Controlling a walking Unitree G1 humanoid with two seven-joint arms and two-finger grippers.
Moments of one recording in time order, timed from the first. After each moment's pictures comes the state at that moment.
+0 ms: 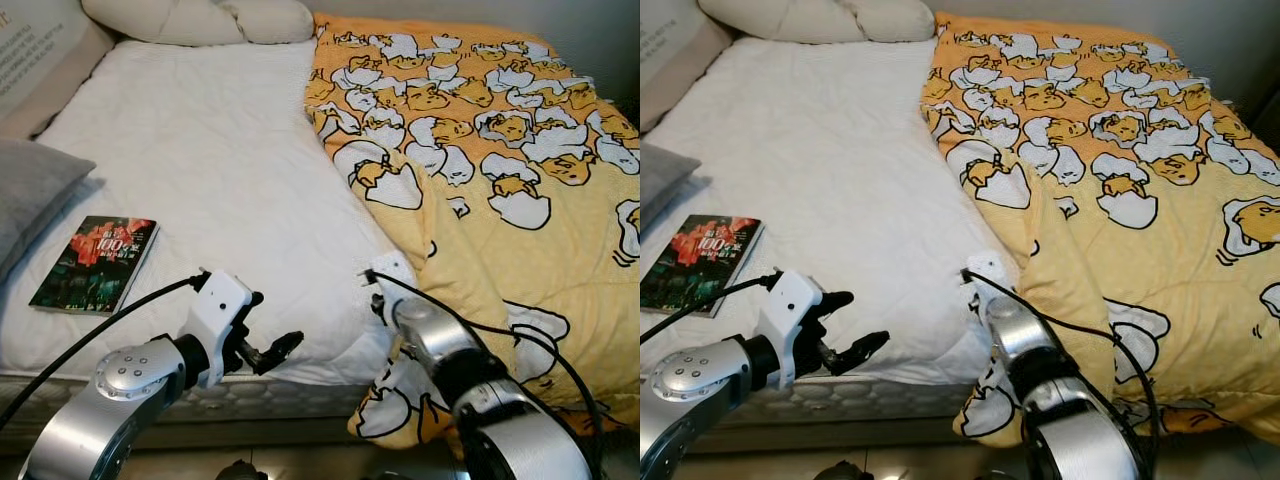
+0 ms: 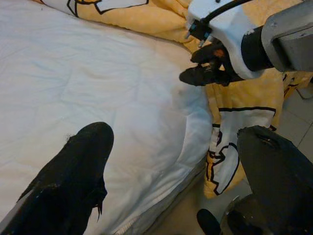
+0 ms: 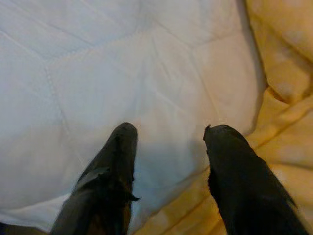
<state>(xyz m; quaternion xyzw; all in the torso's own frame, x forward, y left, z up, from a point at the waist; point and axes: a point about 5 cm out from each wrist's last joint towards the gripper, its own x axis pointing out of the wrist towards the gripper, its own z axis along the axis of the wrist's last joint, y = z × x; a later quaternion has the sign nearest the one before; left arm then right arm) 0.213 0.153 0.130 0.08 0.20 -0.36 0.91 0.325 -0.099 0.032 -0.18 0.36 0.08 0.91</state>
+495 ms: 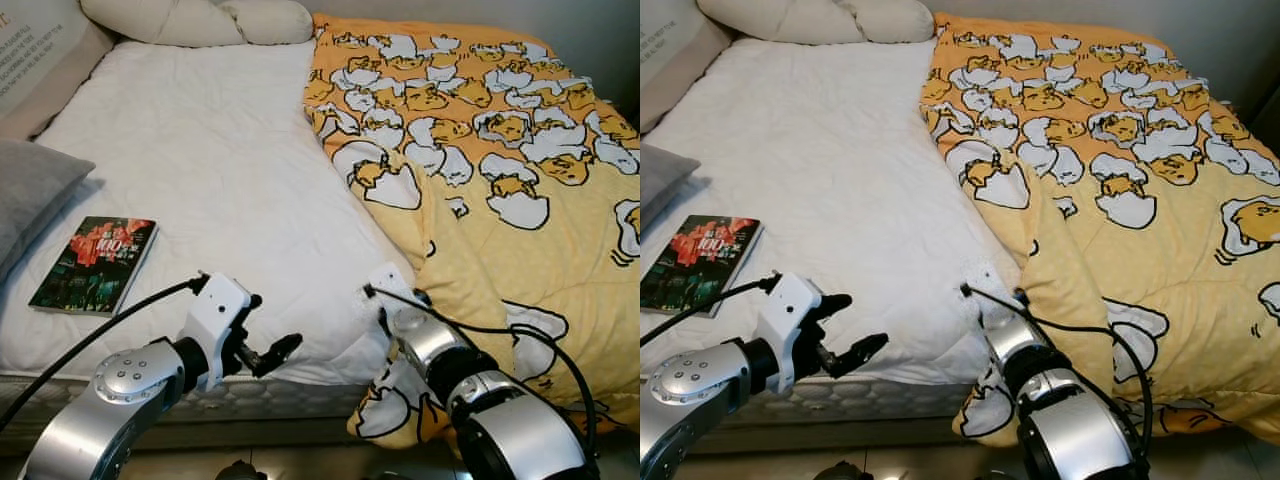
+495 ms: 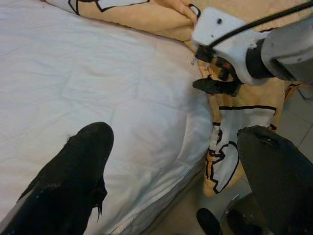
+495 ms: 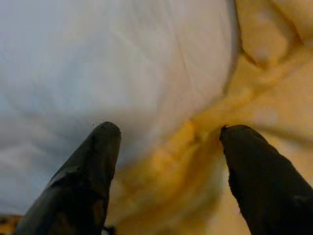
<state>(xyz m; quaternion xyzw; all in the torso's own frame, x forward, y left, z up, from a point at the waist) 0.211 0.154 0.129 0.08 0.20 -0.35 0.91 0.315 -0.115 0.012 -0.29 0.37 0.04 0.88</state>
